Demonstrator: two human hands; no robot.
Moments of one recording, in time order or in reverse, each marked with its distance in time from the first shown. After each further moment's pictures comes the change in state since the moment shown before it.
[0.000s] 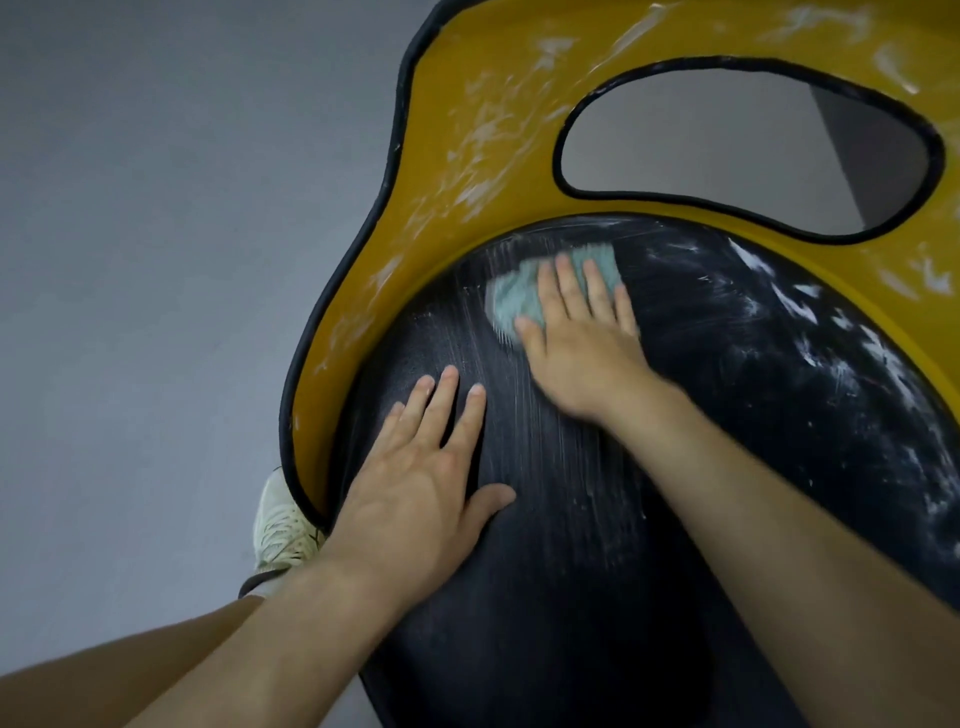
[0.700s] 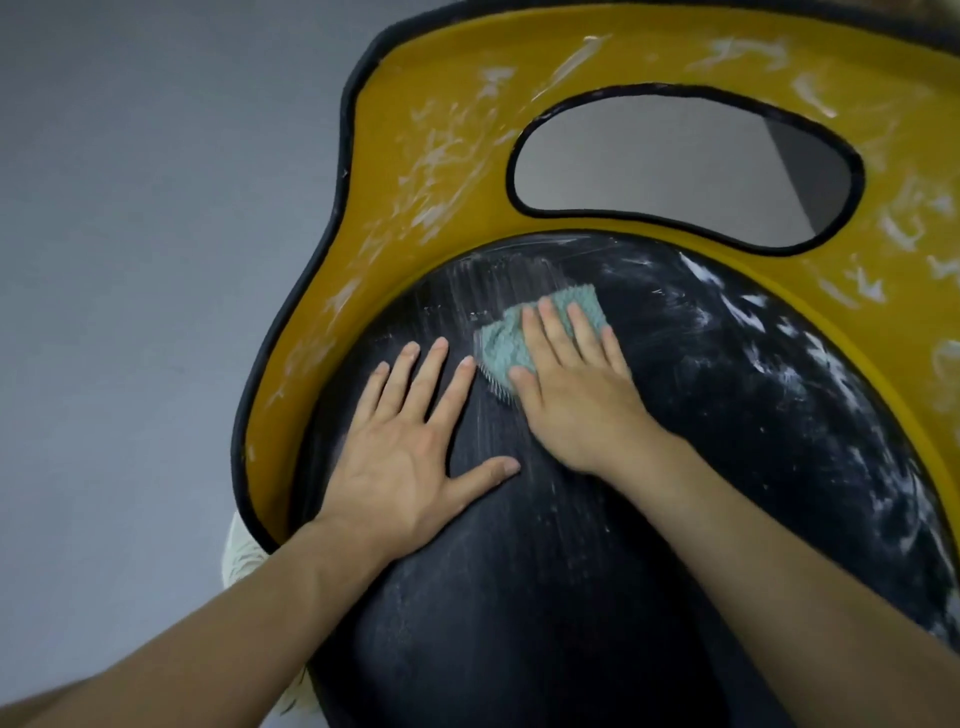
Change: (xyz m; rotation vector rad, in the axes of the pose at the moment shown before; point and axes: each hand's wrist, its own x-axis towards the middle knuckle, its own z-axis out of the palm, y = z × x) left_hand 0.050 -0.009 0.018 0.067 0.188 0.094; right_hand -0.035 0.025 -0.002 -0.018 -0.030 -0.039
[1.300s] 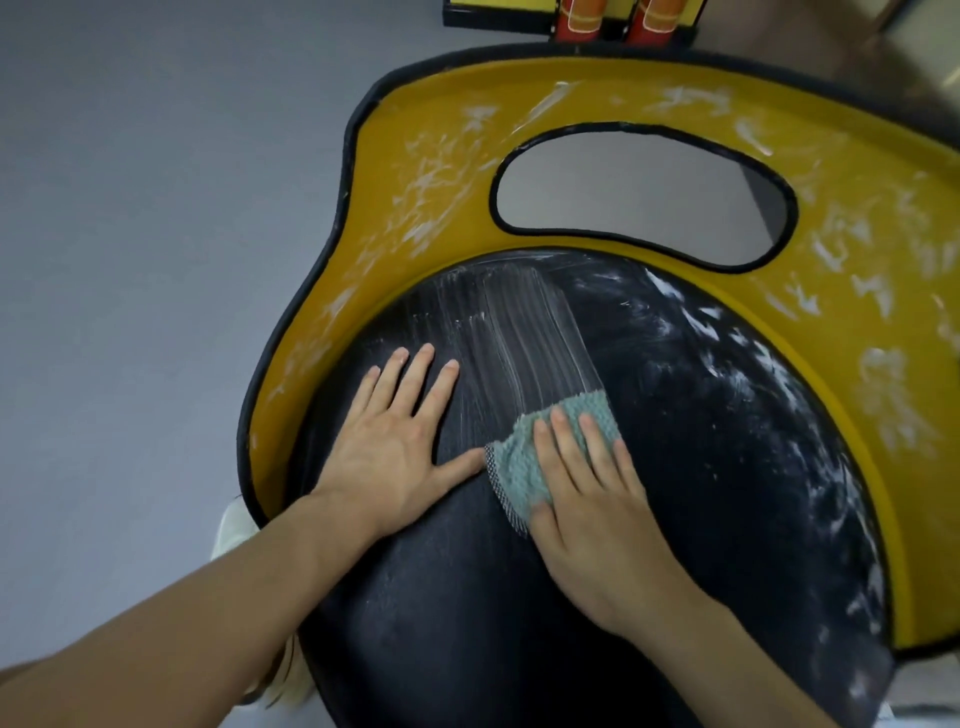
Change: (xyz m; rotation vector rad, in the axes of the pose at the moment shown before) left_hand -0.002 0.004 -0.010 0.033 -0.105 -0.019; right_hand -0.122 0.004 0.023 0.012 -0.062 -0.022
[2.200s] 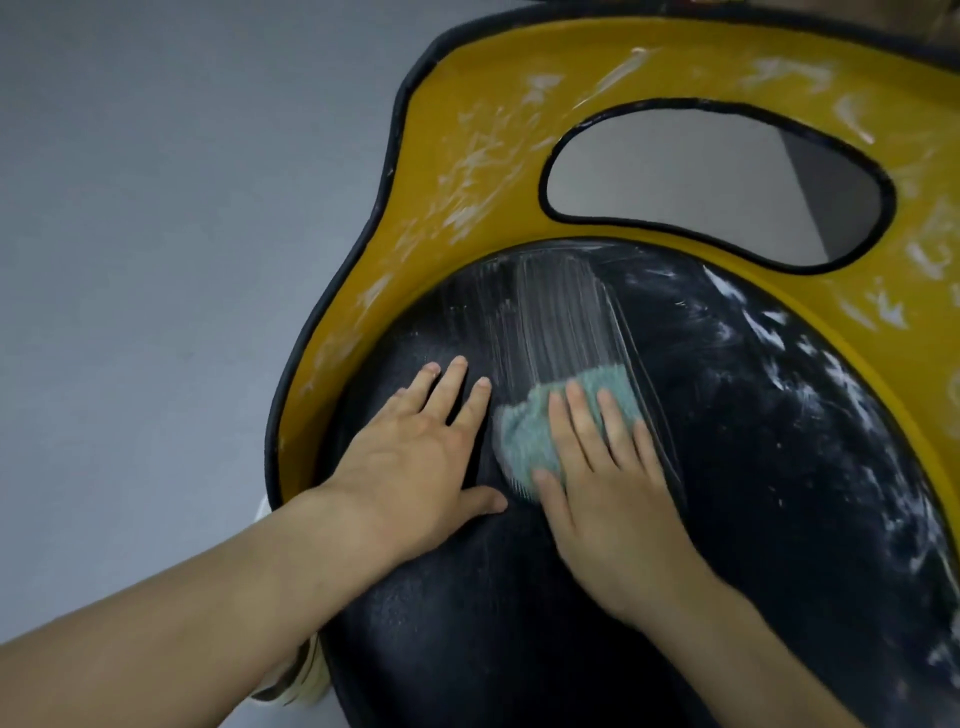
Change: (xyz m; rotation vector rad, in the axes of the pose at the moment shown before) left_hand -0.006 -0.003 -0.037 0.028 -0.255 0.059; right_hand 0.037 -0.020 0.003 0.005 0.081 -0.005
